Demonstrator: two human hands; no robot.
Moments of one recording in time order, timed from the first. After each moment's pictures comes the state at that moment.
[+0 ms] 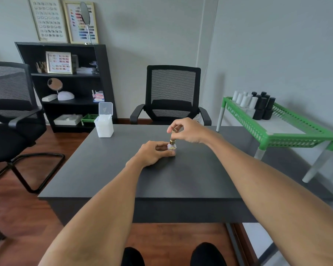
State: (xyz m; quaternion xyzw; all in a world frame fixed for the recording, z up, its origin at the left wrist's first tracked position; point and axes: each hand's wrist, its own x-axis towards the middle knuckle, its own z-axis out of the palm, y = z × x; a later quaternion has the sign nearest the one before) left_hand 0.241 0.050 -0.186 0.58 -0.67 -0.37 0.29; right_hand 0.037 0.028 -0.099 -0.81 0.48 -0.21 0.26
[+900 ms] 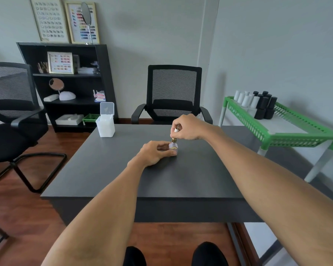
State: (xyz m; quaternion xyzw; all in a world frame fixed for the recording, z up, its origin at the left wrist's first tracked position) left_hand 0.239 0.055 -0.183 0.58 -0.67 -0.37 0.29; right_hand 0.046 0.029 -0.081 -0.85 0.49 -0.13 0.13
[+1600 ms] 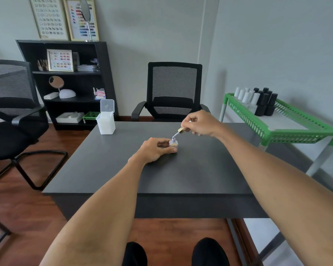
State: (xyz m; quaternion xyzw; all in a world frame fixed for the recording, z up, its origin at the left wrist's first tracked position) left_hand 0.240 0.056 -0.183 0.57 -0.67 -0.37 0.29; right_hand 0.013 0.034 -0.088 -0.75 0.54 -0.27 0.27
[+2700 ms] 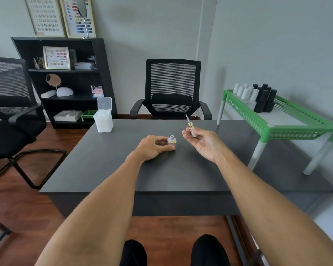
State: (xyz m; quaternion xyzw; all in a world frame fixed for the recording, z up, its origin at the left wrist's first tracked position) left_hand 0.242 0.052 -0.186 0.57 -0.67 -0.37 0.29; right_hand 0.003 0.048 -0.163 -0.28 0.32 -0.56 0.72
